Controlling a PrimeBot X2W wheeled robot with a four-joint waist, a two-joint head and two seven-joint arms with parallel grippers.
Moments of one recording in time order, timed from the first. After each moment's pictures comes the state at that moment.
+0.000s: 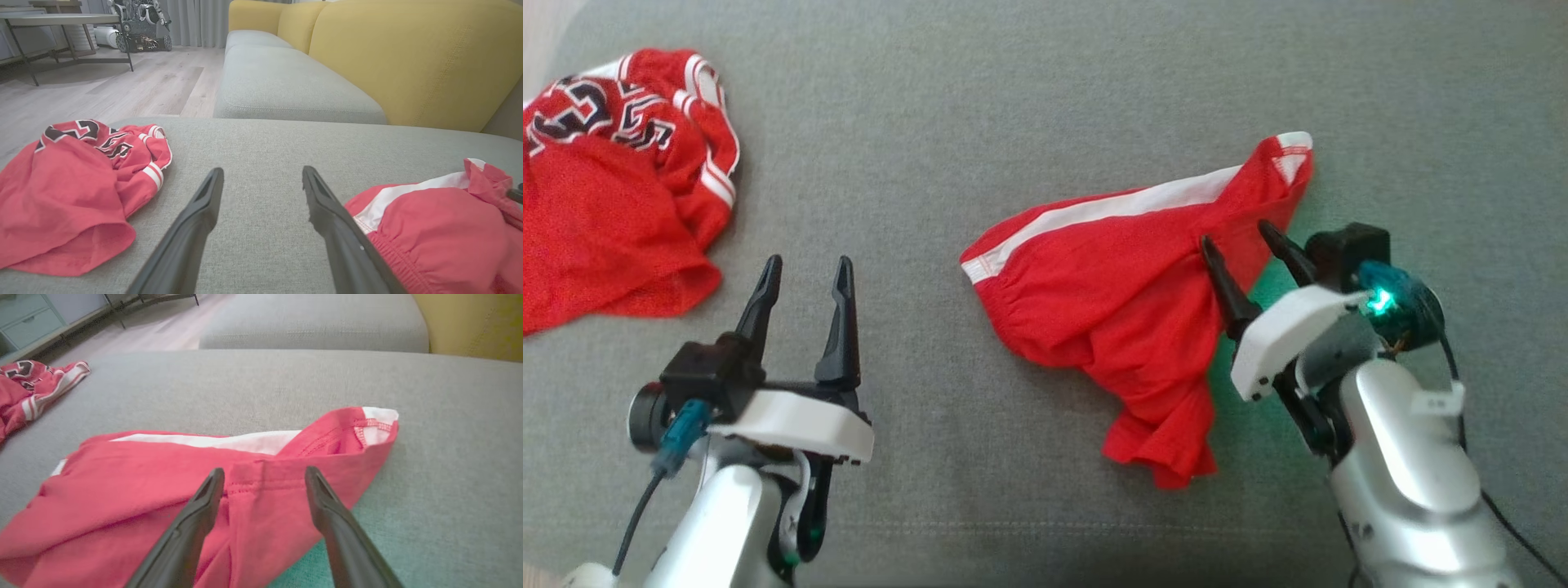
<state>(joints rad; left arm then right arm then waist) -0.17 0.24 -0.35 0.11 -0.36 0.16 -0.25 -0.37 -0.05 0.21 0.37 0.16 0.12 0.15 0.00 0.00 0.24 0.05</state>
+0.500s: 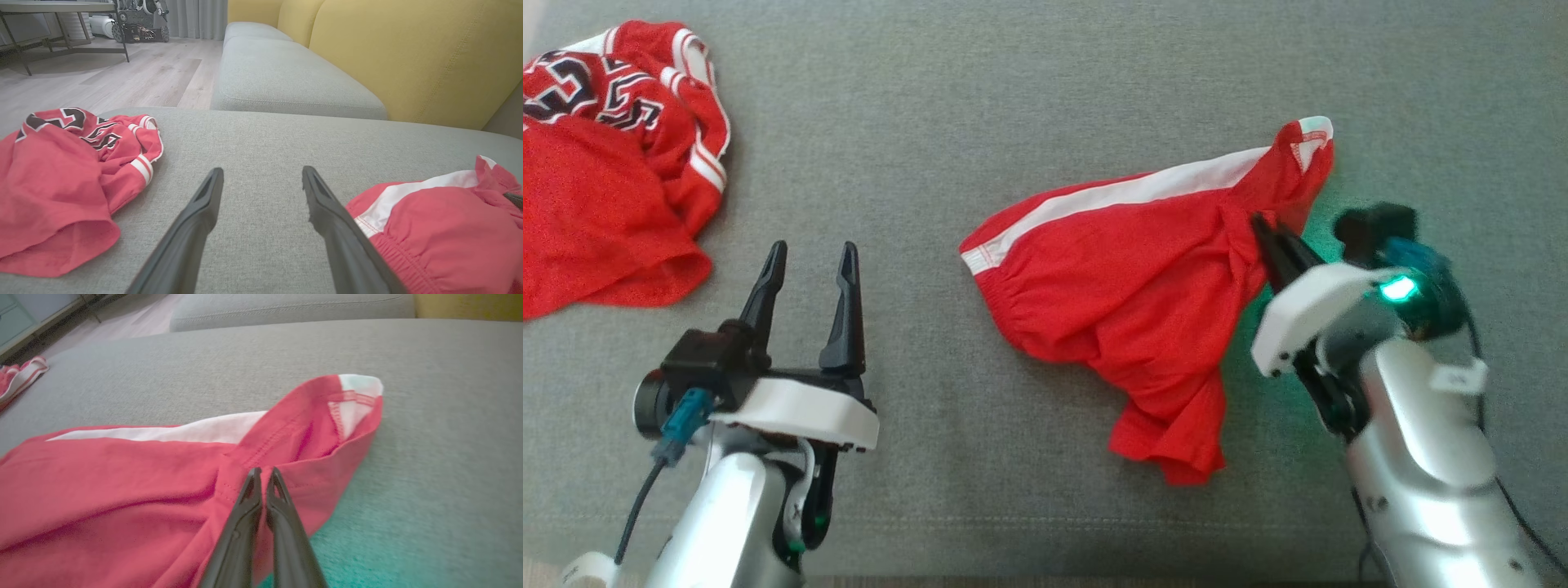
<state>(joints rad) -0.20 0.21 -0.33 0.13 -0.35 0.13 -0.25 -0.47 -0.06 0.16 0.52 0.17 0.12 0.15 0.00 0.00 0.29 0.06</state>
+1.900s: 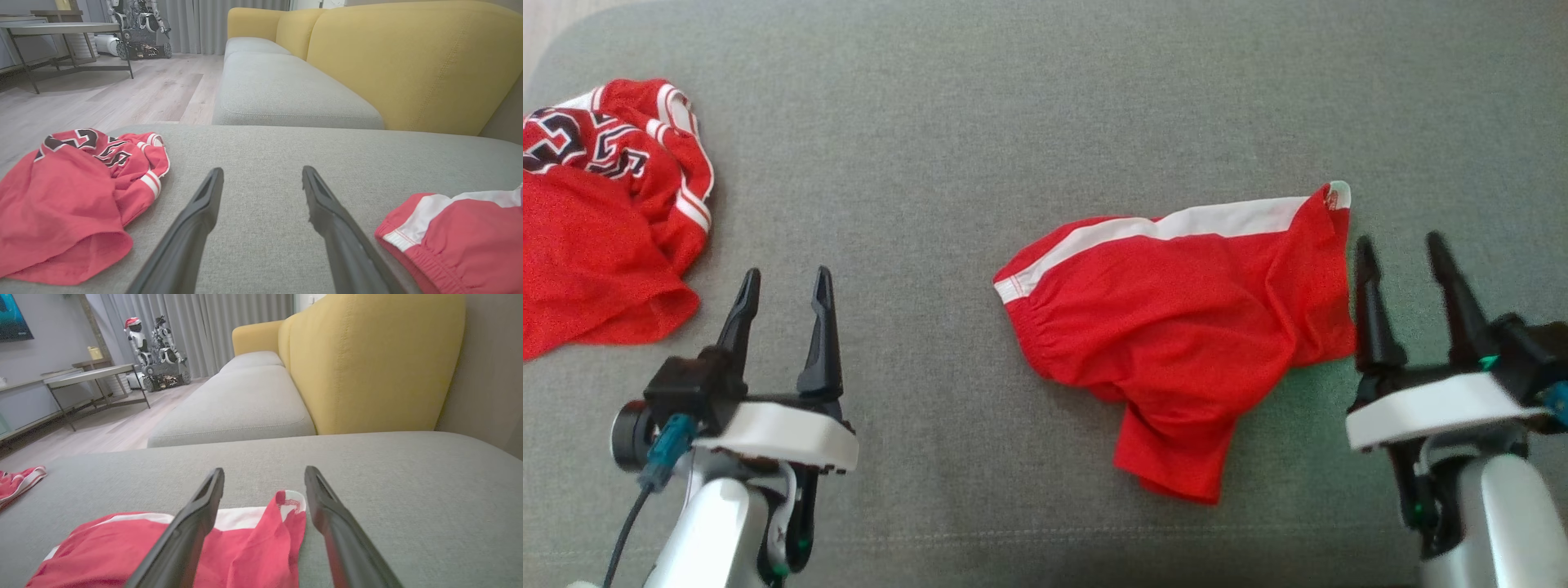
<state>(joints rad) -0.14 0.21 -0.28 0.12 -0.32 0.14 -0.25 -0.11 -0.05 -0.04 0.03 0.16 0.12 -0.05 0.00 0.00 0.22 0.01</state>
